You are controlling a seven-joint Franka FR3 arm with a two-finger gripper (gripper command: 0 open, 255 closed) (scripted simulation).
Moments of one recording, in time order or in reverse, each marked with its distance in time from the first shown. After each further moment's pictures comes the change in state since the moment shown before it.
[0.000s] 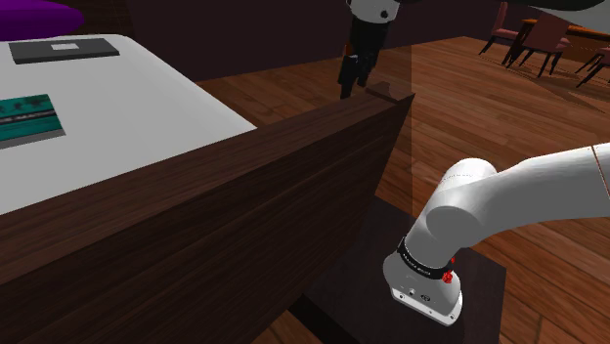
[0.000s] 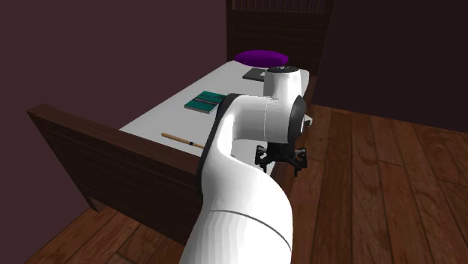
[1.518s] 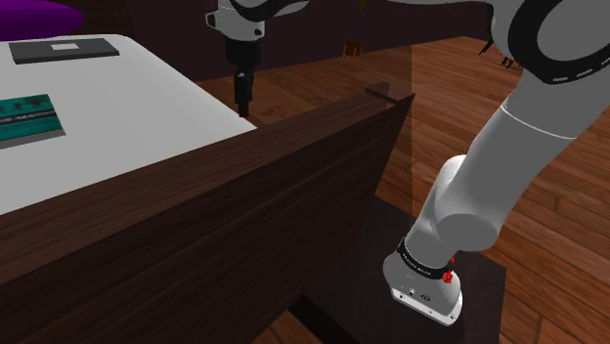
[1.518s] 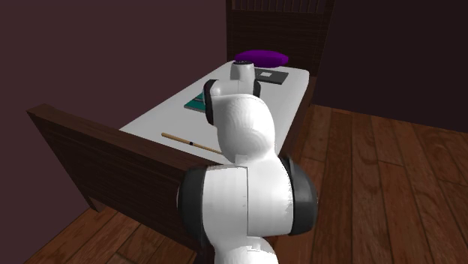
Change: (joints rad) arm 0.215 0.686 0.077 0.445 0.088 0.198 -0.367
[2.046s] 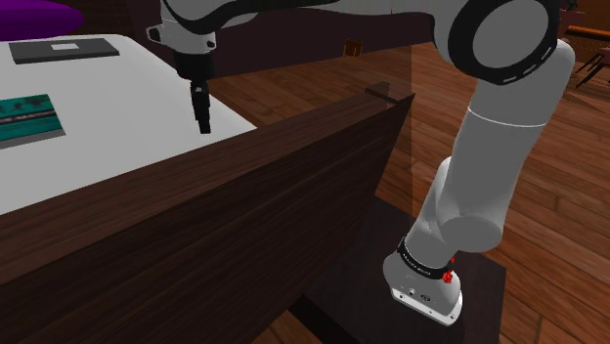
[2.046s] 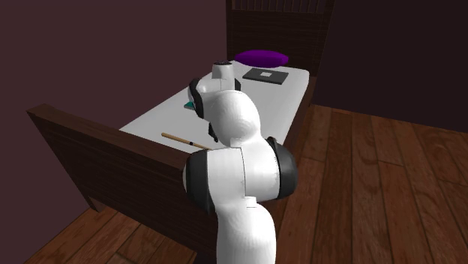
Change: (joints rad) arm 0.069 0.234 0.067 0.229 0.004 -0.017 -0.118
